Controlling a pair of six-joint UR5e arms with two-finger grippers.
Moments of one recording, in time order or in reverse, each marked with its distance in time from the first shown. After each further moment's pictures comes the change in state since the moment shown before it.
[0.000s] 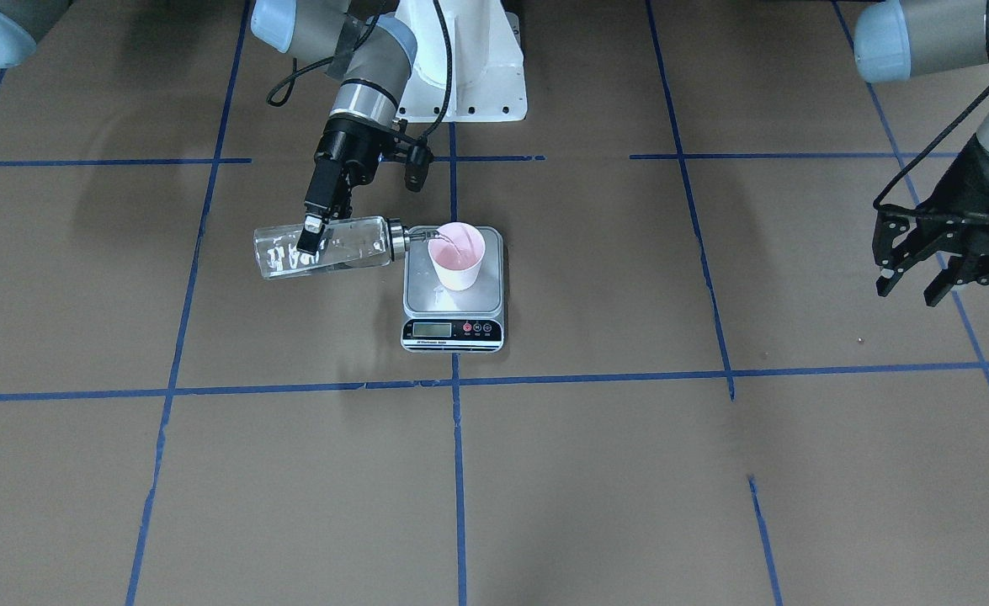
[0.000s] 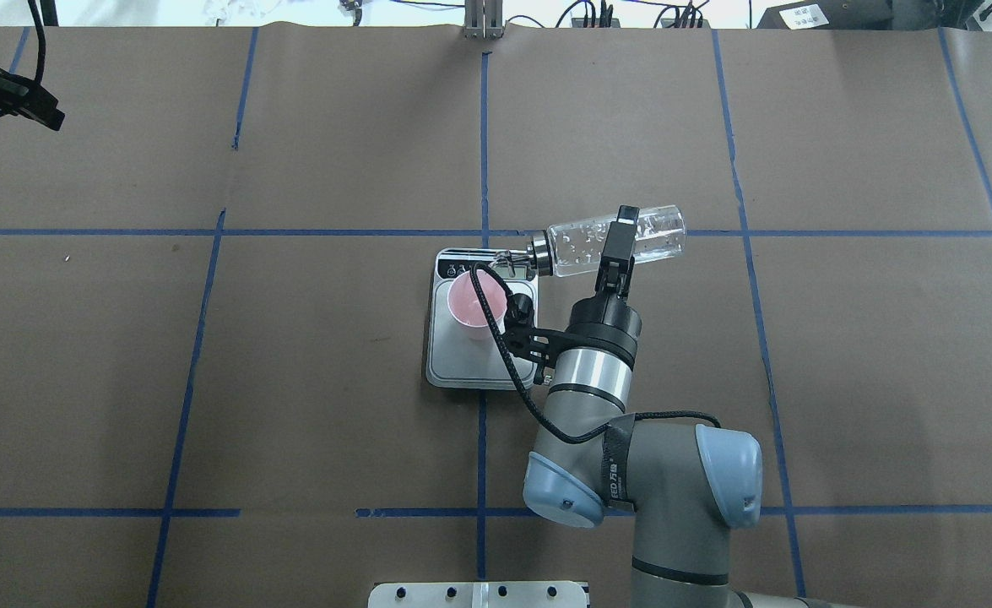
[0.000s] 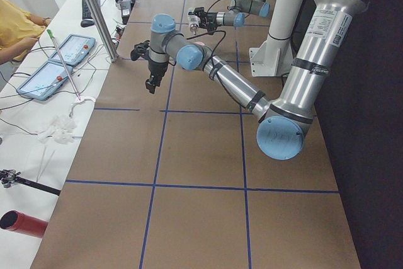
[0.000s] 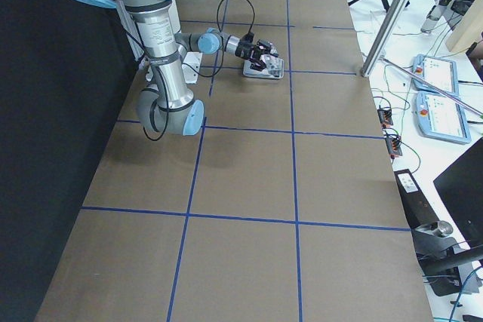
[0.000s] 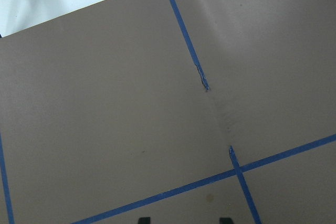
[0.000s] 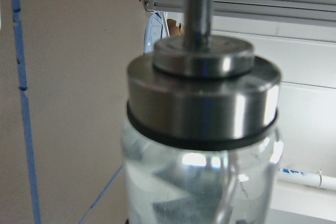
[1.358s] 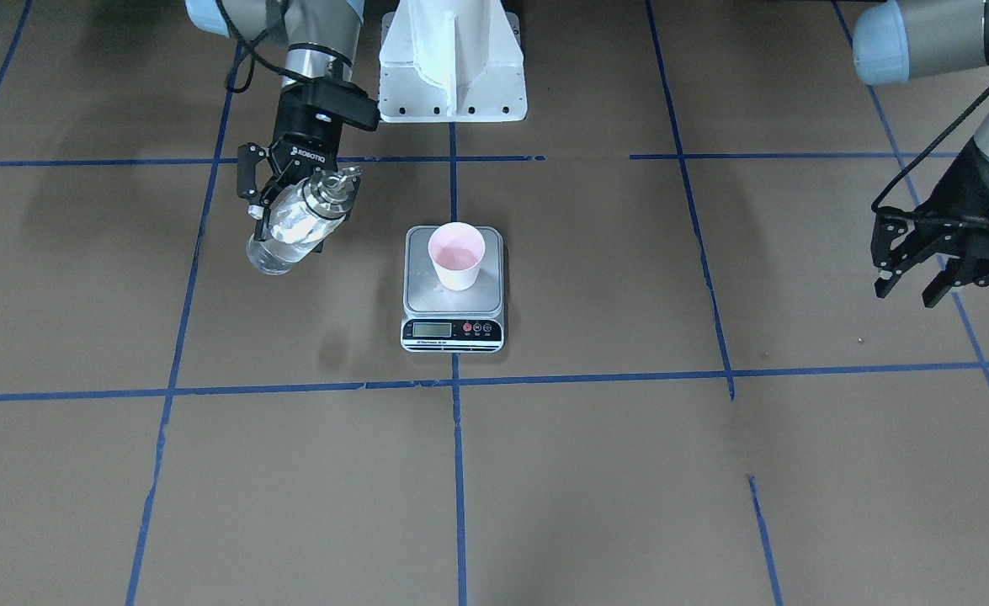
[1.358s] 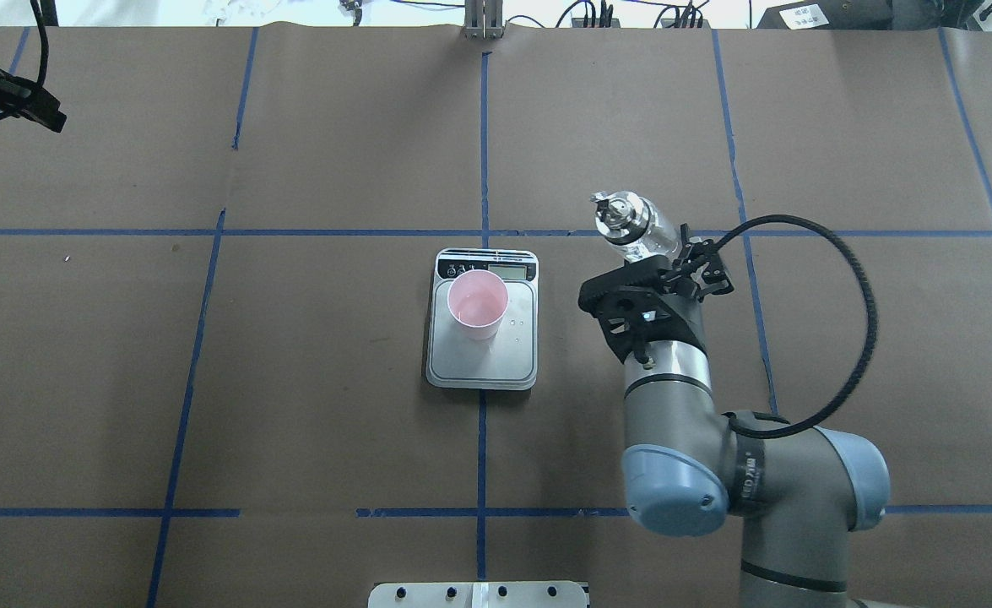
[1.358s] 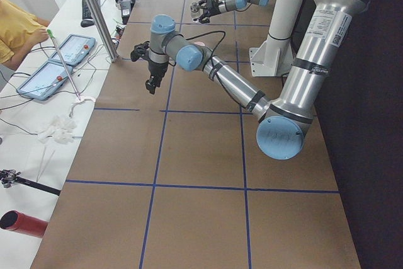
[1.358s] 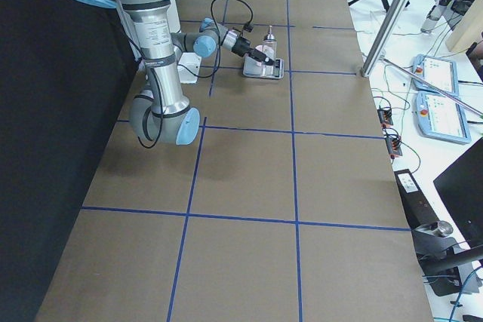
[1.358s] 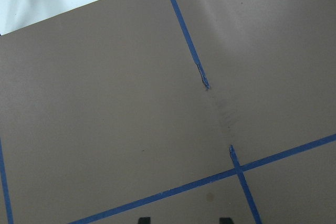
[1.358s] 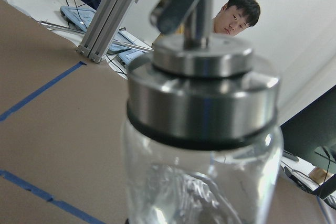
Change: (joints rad) left arm 0.003 -0.001 0.008 -0.002 0.000 -0.001; right arm 0.035 -0.269 0.178 0.606 0.220 0.560
